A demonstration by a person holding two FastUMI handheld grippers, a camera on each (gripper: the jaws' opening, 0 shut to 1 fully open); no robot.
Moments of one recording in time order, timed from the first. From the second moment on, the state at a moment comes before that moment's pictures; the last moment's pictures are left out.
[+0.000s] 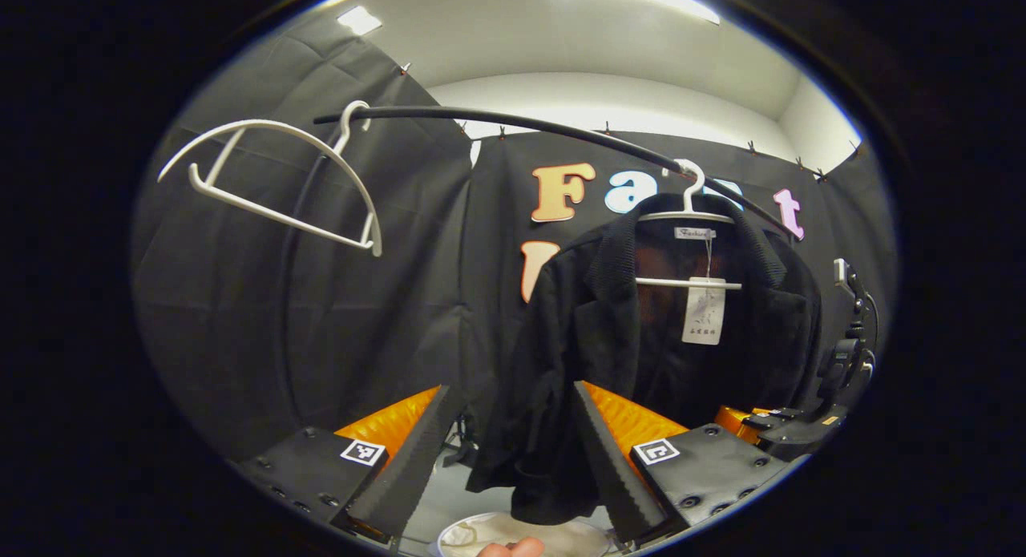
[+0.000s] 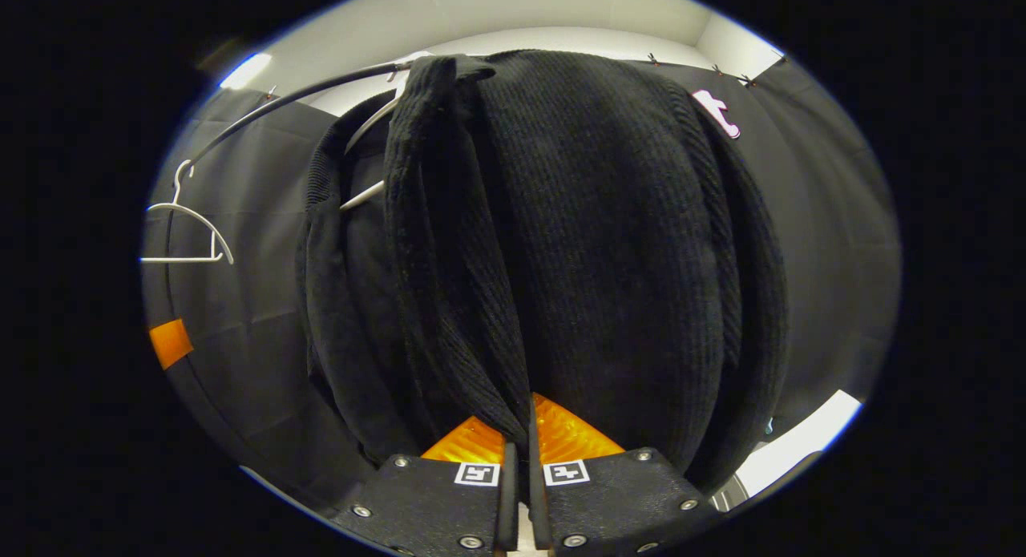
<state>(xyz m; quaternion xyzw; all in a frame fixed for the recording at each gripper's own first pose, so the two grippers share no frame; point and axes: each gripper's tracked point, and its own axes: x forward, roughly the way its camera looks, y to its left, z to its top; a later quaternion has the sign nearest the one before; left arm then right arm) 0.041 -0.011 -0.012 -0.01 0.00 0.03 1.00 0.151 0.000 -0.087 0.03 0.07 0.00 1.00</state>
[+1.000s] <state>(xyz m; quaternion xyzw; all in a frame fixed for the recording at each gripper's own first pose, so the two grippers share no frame) 0.187 -0.084 -0.103 0.01 0.02 -0.03 1.00 0.063 -0.034 -0.018 -0.01 -0.01 -0.08 1.00</state>
